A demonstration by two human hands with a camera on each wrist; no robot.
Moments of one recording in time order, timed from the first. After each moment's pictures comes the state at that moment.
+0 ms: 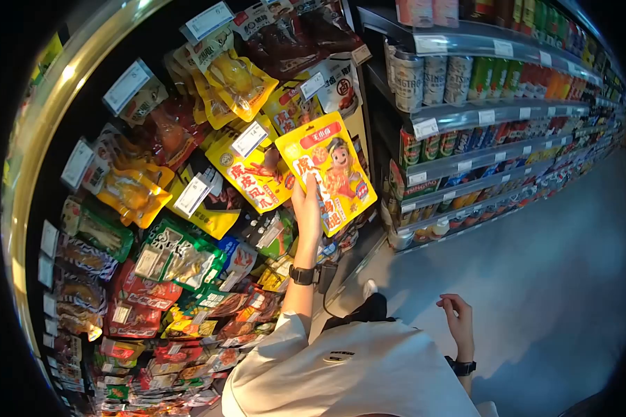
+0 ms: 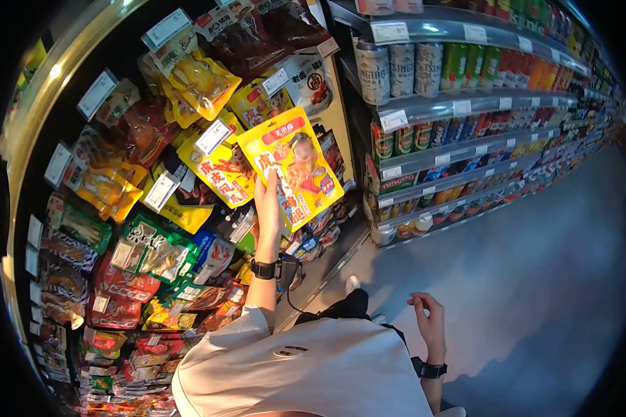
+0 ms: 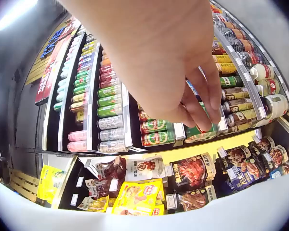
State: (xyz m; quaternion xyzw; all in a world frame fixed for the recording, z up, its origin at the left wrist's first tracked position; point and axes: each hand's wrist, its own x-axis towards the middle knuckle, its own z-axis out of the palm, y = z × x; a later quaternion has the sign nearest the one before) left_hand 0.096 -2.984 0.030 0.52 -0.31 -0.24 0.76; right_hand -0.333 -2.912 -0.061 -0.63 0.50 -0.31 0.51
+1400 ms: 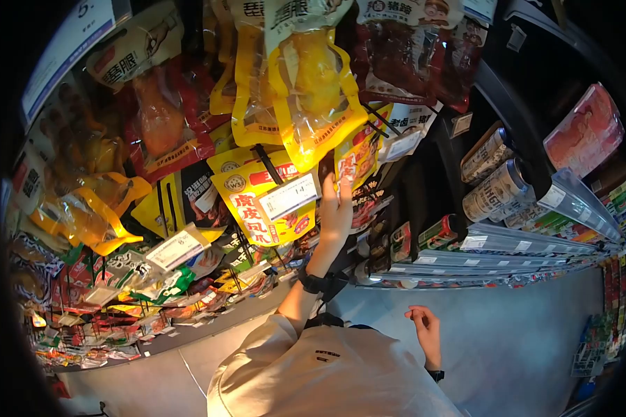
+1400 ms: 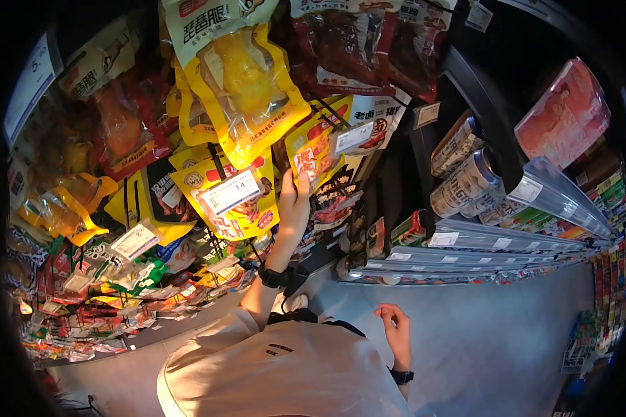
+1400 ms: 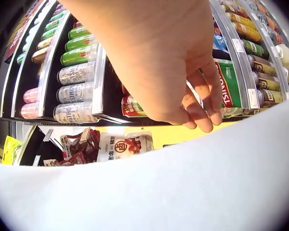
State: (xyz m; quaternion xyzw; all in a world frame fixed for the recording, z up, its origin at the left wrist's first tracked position) left_hand 0.193 -3.117 -0.004 0.67 -0.21 -0.16 0.69; right_hand -0.189 -3.112 -0.057 -0.70 0.44 -0.20 0.53
